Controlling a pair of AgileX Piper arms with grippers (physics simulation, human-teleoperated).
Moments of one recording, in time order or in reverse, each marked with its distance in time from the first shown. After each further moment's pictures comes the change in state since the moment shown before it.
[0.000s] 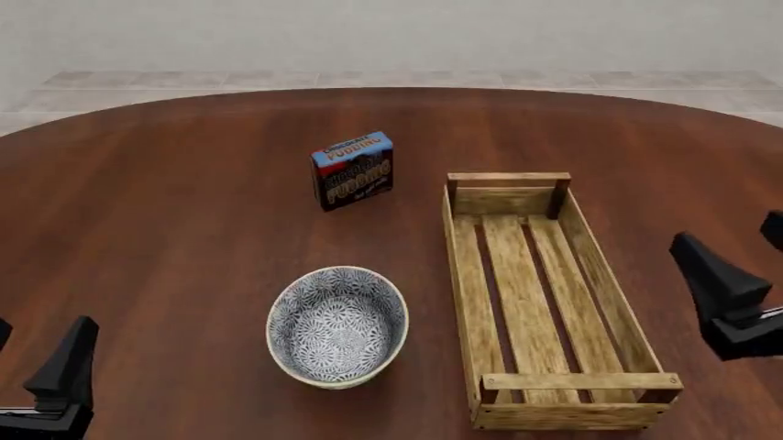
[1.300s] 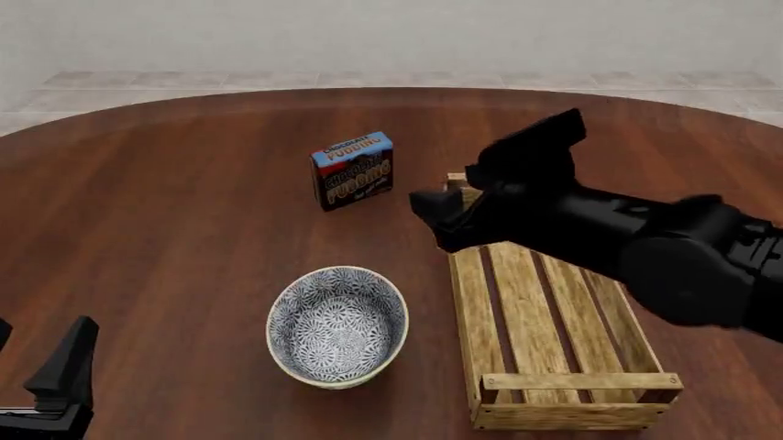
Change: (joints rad) left arm 0.000 0.000 0.000 0.000 0.000; right arm 0.478 0.876 -0.427 -0.157 0.148
